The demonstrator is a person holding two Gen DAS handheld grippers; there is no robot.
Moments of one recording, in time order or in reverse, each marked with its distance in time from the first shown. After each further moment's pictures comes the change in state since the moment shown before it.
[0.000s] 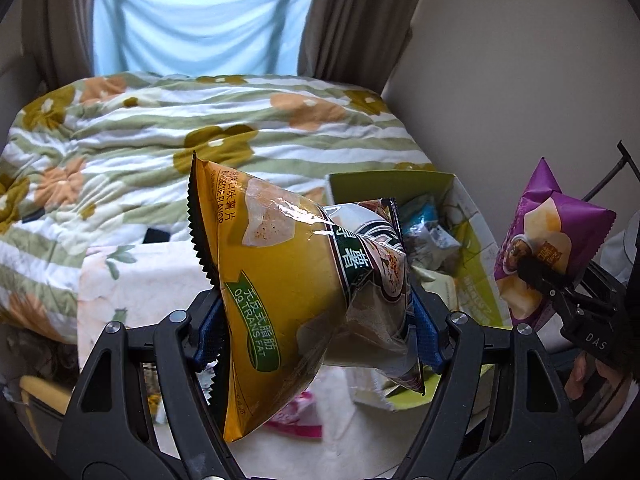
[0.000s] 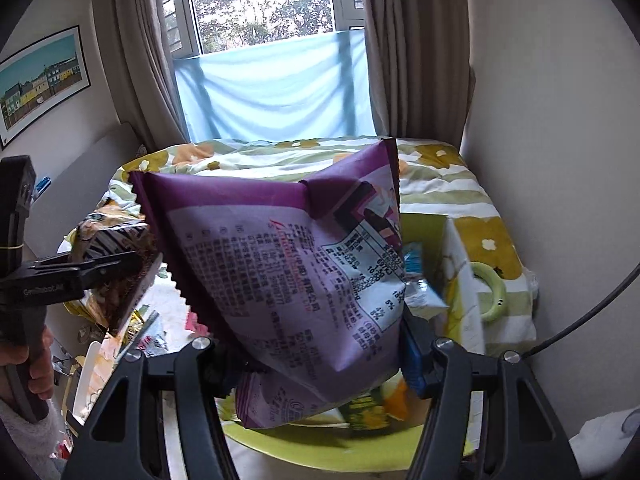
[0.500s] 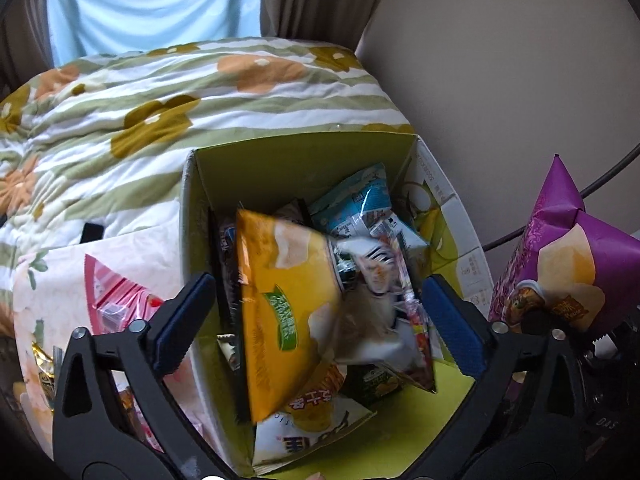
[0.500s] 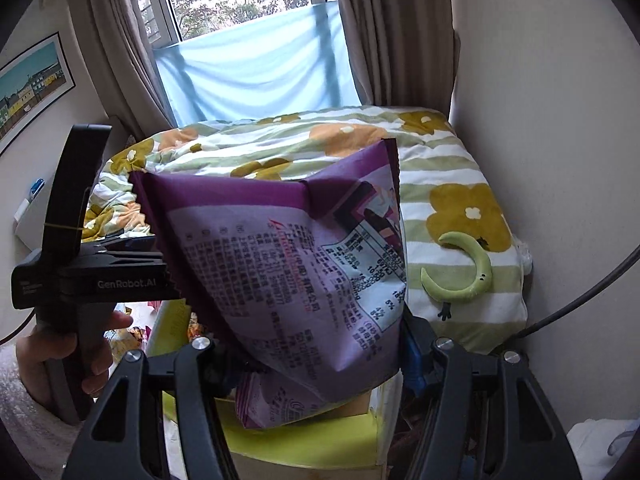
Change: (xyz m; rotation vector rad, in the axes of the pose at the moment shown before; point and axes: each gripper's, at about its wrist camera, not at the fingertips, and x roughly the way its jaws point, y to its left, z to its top) left arm 0.134 -0.118 0.016 0.035 0.135 -0.017; right arm 0.015 -0.087 -0.010 0.044 0.108 0.032
